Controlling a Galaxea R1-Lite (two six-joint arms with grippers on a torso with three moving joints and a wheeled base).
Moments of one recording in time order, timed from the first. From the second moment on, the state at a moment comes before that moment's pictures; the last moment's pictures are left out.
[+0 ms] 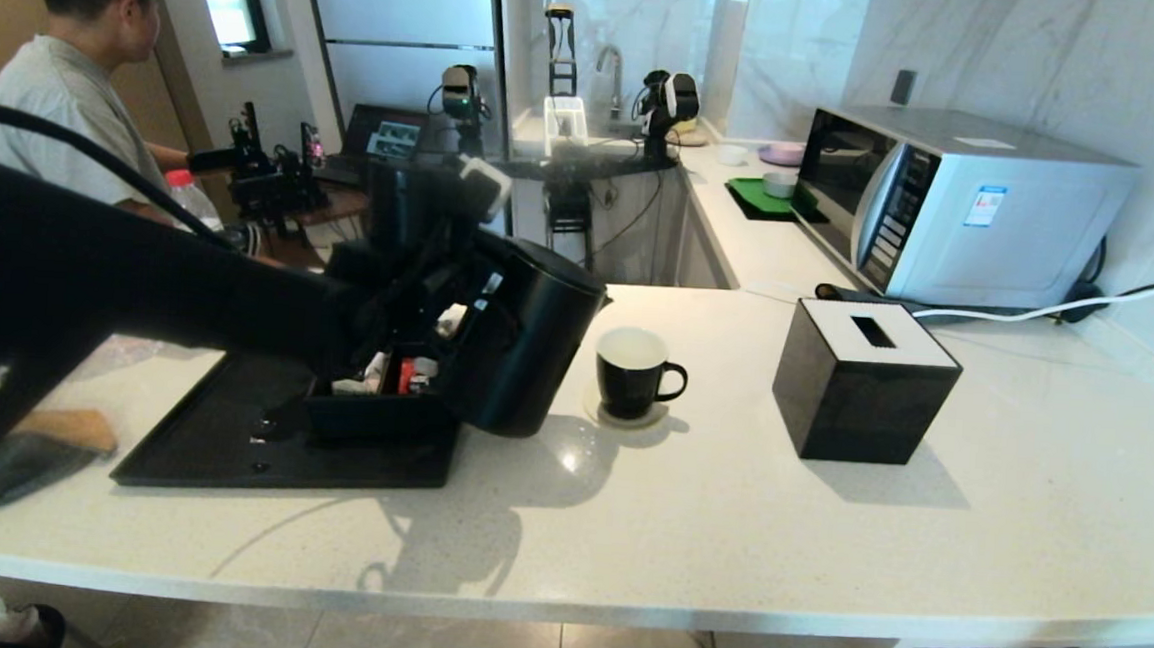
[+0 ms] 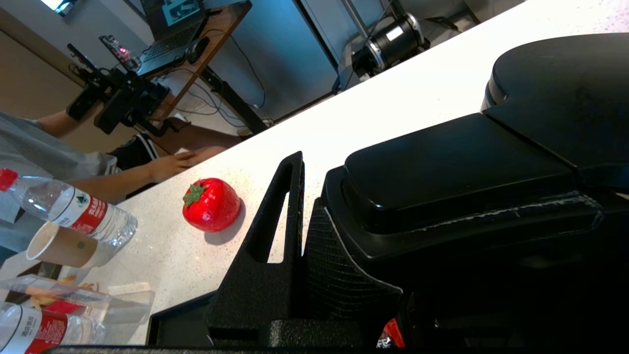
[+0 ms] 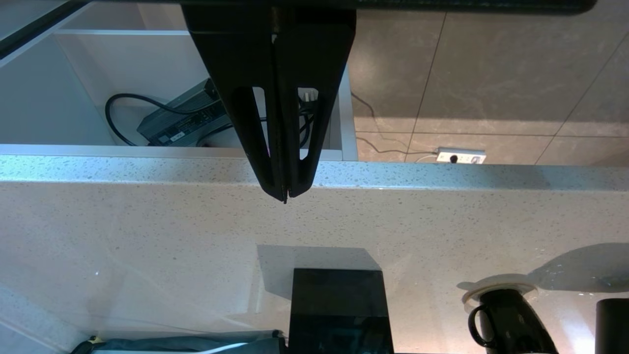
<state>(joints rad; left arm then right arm) -0.41 2.05 -1.36 -0.54 0.42 0.40 0.00 0.00 0.00 0.00 0.00 -0.03</state>
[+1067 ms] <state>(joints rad) -0.41 2.11 -1.45 -0.53 0.42 0.52 0.00 0.00 0.00 0.00 0.00 -0.03</state>
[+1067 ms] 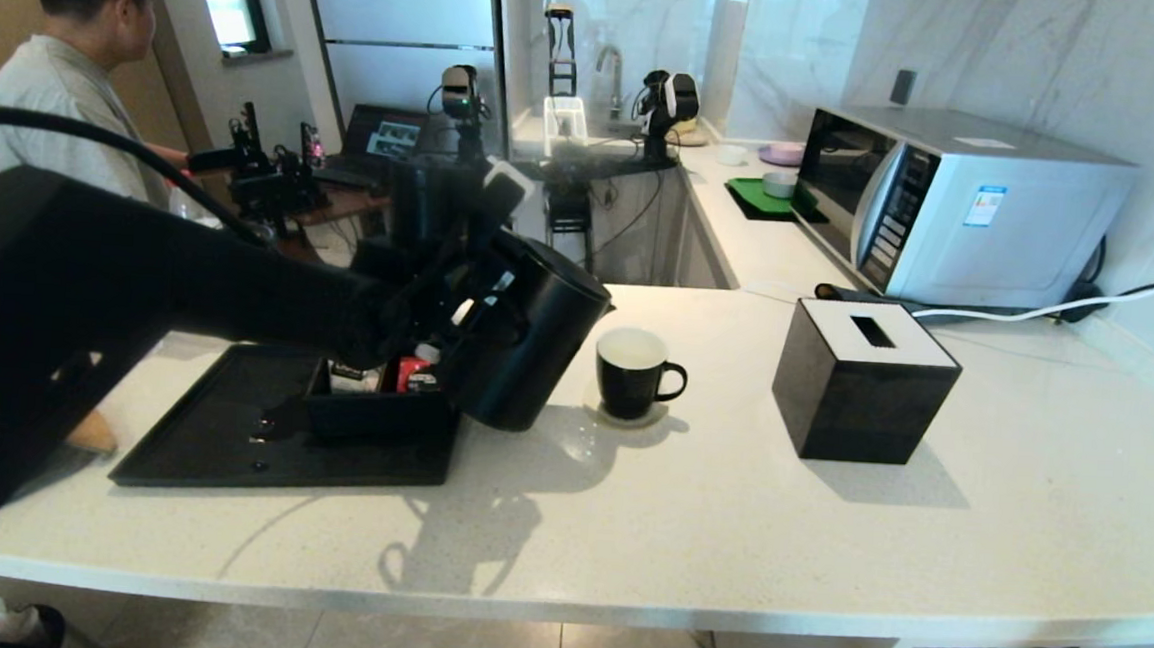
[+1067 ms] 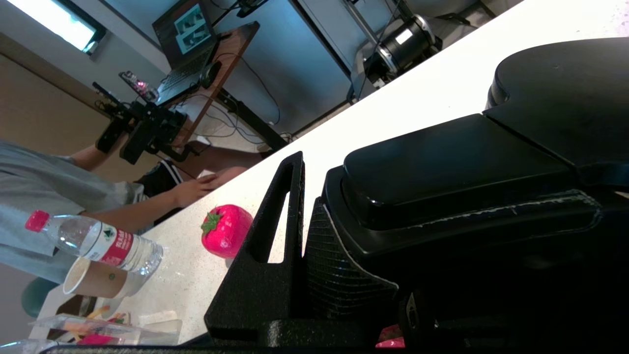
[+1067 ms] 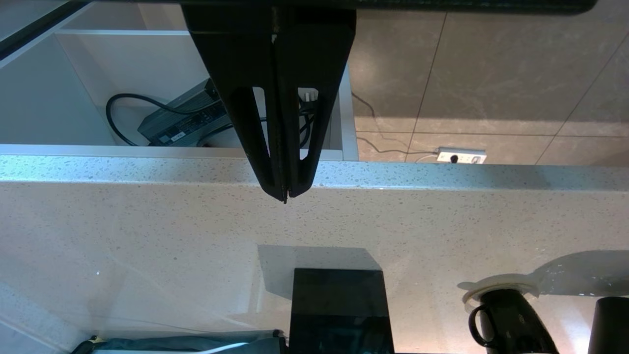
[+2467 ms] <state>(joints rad) -0.44 2.15 -1.52 -0.53 0.41 0.65 0.00 0.00 0.00 0.00 0.00 -0.03</state>
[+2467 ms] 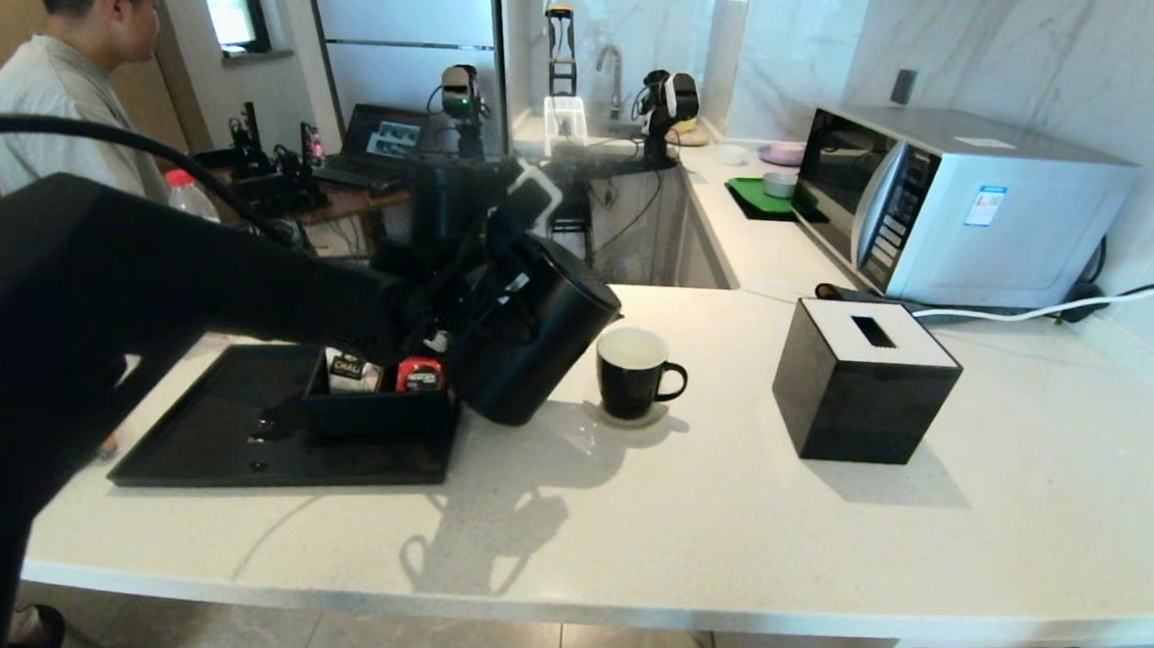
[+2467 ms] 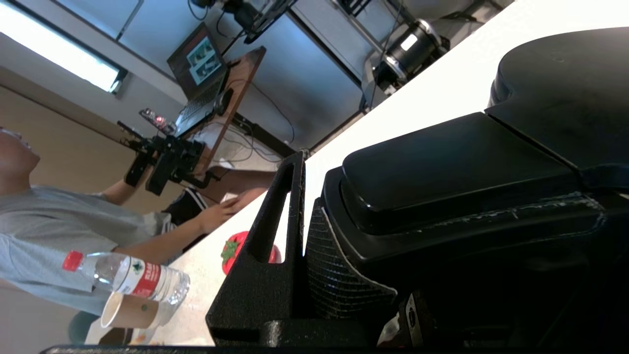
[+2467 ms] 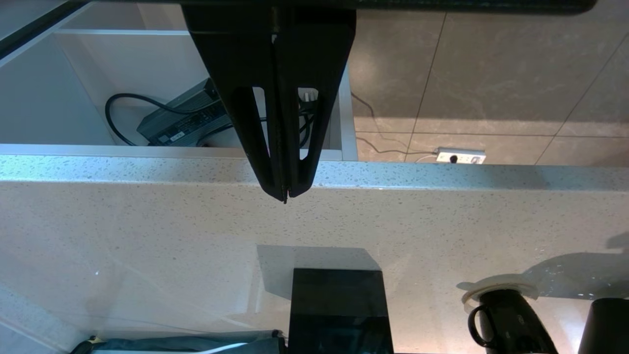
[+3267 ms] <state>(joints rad) -0.46 2.17 -1.59 -0.43 0.41 0.70 0.00 0.00 0.00 0.00 0.00 -0.03</state>
